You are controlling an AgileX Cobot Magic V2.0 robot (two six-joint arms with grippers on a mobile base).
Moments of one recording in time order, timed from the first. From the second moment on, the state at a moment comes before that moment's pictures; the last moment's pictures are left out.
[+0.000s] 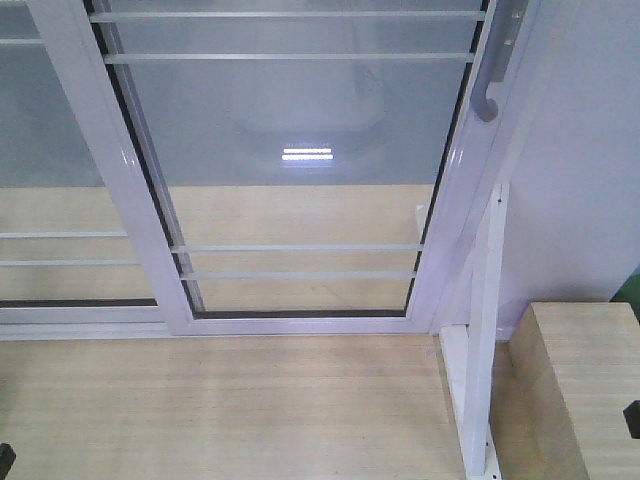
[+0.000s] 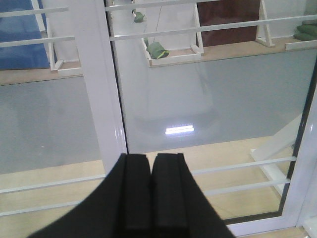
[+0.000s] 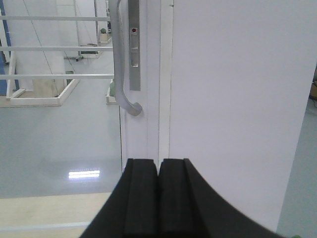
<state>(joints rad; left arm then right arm) -0.11 -0.01 0.03 0.04 0.23 0.03 -0.08 -0.01 0.03 -0.09 0.10 0.07</state>
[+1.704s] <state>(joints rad) -0.11 -0.01 0.03 0.04 0.23 0.03 -0.08 -0.01 0.03 -0.09 0.09 0.07</state>
